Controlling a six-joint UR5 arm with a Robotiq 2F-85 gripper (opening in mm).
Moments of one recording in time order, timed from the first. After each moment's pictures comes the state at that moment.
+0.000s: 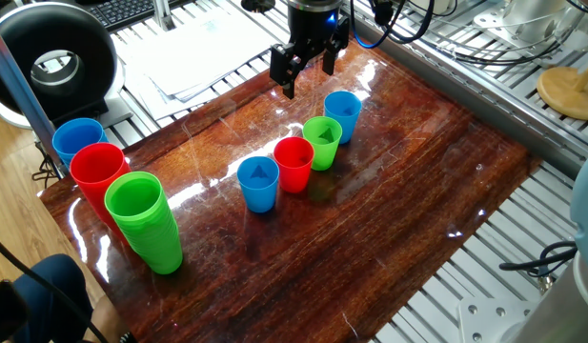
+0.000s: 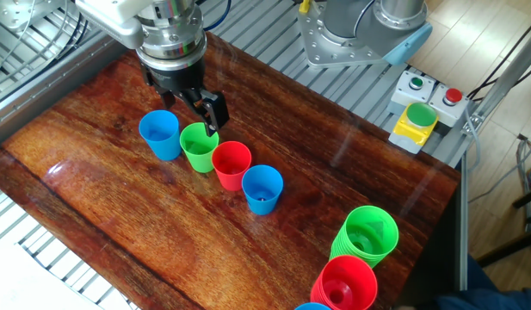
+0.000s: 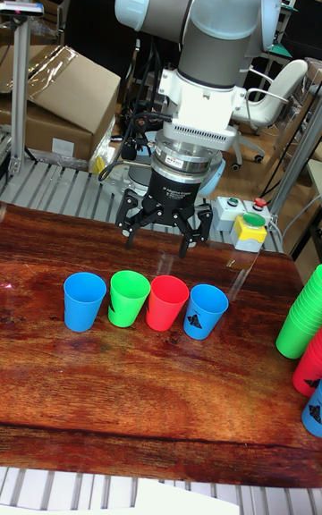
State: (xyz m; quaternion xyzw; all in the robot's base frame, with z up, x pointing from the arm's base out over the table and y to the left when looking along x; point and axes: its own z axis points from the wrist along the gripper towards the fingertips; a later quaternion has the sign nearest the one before) arm 0.544 0.002 0.190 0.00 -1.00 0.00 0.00
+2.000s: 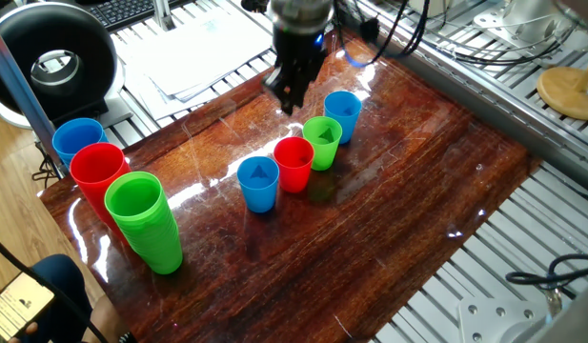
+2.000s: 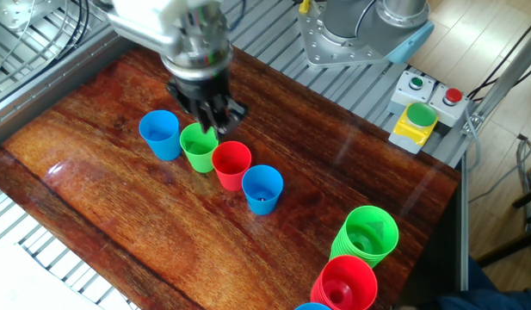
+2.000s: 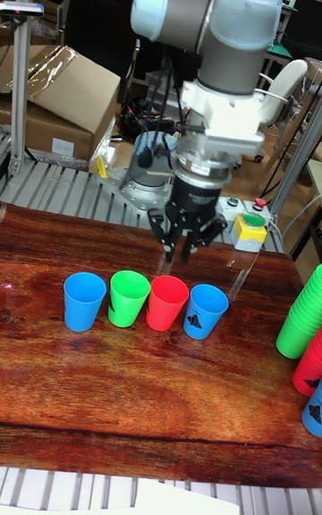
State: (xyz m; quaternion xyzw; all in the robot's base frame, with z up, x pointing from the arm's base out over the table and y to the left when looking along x) arm 0.536 0.063 0.166 0.06 -1.00 -0.03 -0.02
